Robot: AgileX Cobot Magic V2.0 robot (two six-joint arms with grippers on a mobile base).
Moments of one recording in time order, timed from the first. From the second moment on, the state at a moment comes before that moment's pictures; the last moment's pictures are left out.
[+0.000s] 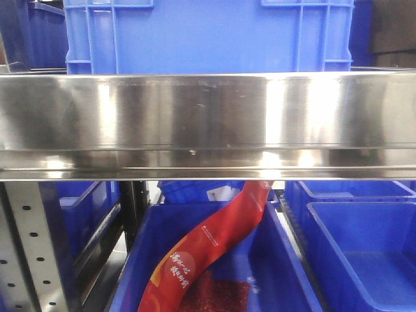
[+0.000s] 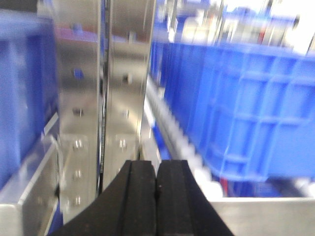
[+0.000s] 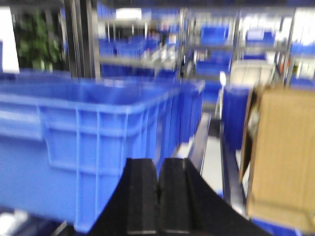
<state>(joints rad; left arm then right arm) -0.12 0.27 -0.34 -0.09 0.15 0.00 0.27 0.36 -0.42 0.12 0.04 -0.09</state>
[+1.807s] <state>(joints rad) -0.12 0.17 -0.33 -0.09 0.15 0.00 0.10 0.00 0.00 0.03 0.04 0.02</state>
